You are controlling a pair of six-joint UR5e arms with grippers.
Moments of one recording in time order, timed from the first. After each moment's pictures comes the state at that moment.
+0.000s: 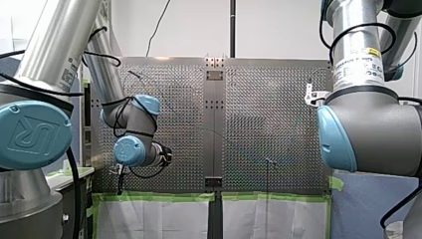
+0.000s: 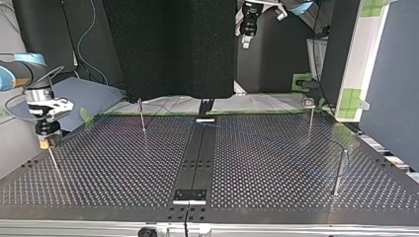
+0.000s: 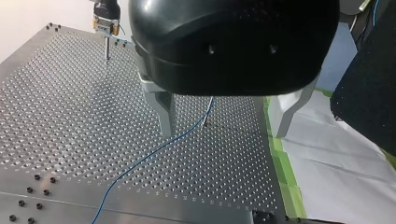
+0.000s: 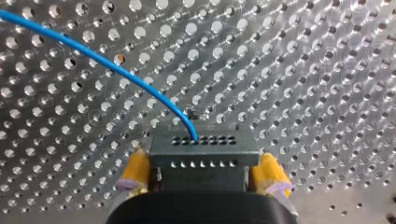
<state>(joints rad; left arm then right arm) -0.66 -1.87 -2.49 -2.16 -2.05 -1.74 1.50 -1.04 1.43 -0.45 1.13 1.68</state>
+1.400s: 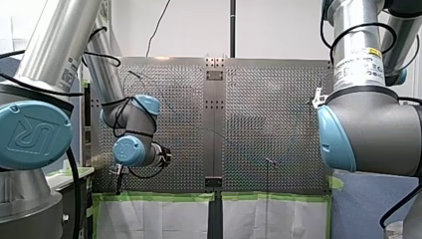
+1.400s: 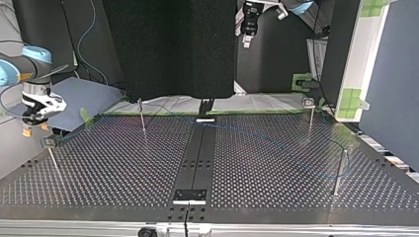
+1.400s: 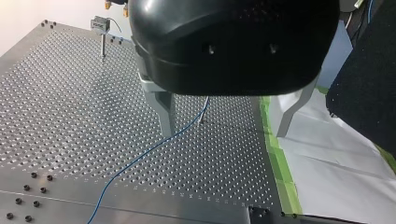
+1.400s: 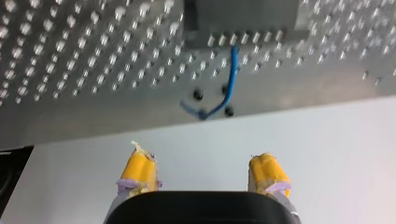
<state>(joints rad) -0.66 -1.87 -2.50 -2.17 -2.05 -1.73 1.49 -1.04 1.50 -0.46 1.43 1.75</state>
